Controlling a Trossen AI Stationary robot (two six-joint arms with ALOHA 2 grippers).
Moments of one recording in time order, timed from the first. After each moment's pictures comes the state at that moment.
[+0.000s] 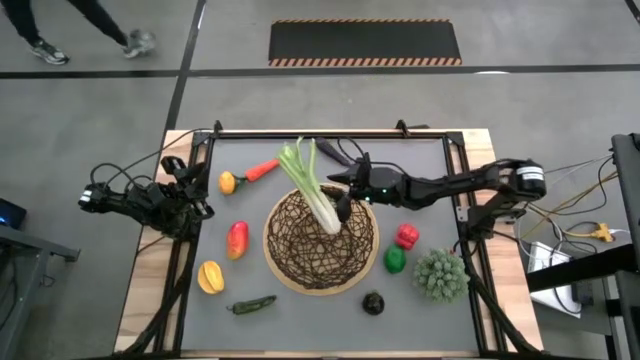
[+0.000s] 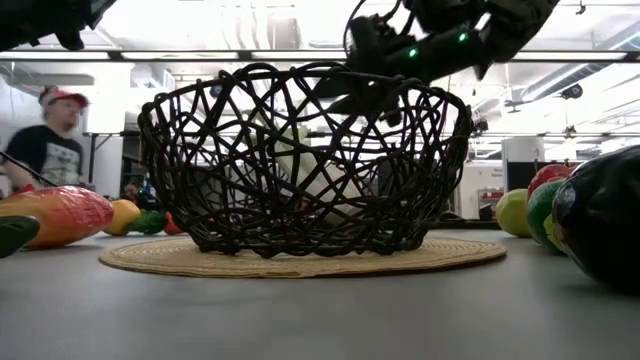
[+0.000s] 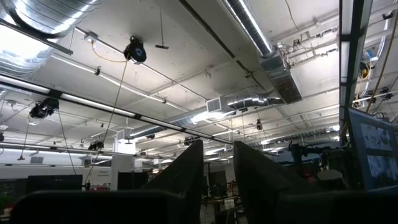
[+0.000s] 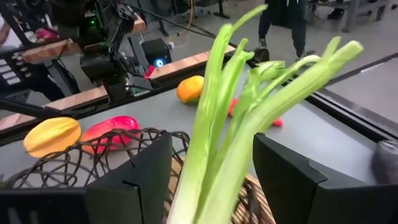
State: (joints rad) left arm -0.26 0.15 0.04 0.96 -0.58 0.69; right arm -0.11 1.55 0.83 0.48 0.16 0.23
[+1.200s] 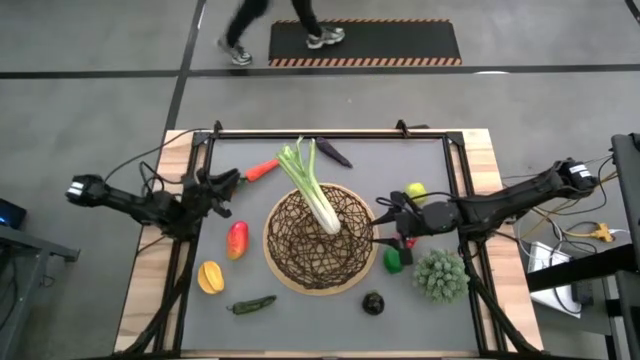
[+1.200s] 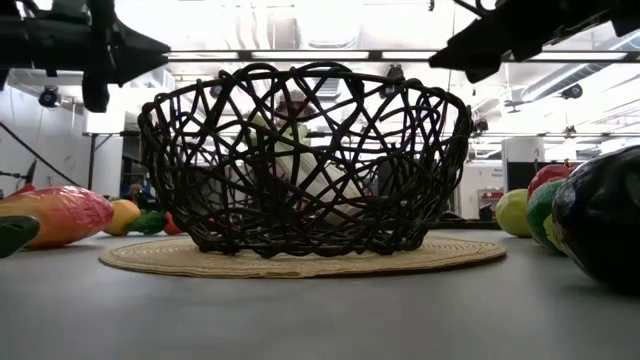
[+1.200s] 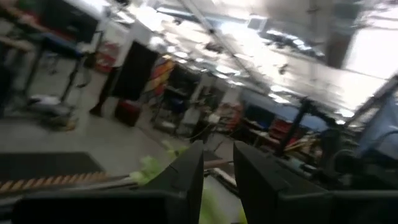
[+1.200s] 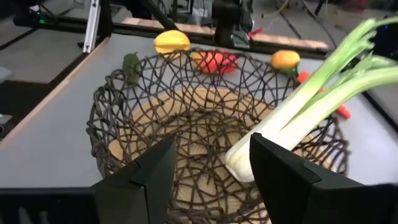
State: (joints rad) left arm -0.26 0.43 0.07 0.74 -0.93 -0.13; right arm 0.25 1.01 0.53 0.14 0.16 -0.05
